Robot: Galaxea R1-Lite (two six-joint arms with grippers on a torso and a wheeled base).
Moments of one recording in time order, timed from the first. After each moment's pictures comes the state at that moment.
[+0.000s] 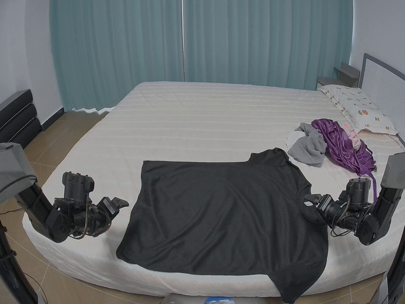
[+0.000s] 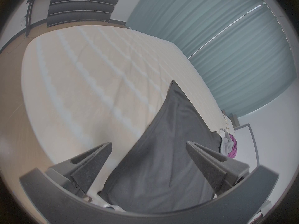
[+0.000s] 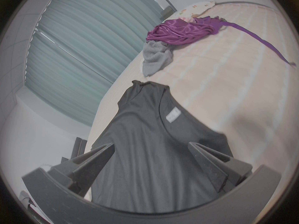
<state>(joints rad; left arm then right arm) -0.13 1.98 -0.54 -0.70 -0.06 -0.88 0.05 2.14 -0.37 -1.20 0.15 0.81</state>
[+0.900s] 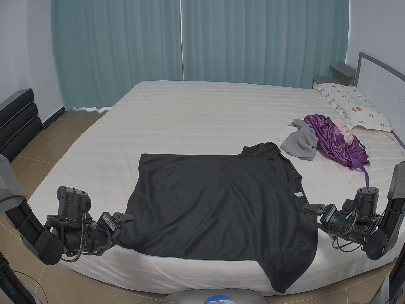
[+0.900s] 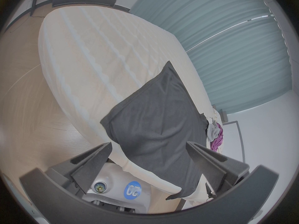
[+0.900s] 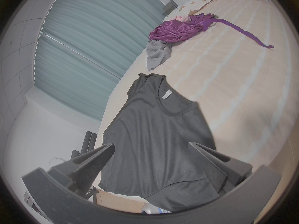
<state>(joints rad) -0.23 1.85 -0.32 -0.79 -0.13 -1.04 0.10 2.05 -0.15 -1.36 0.21 0.86</state>
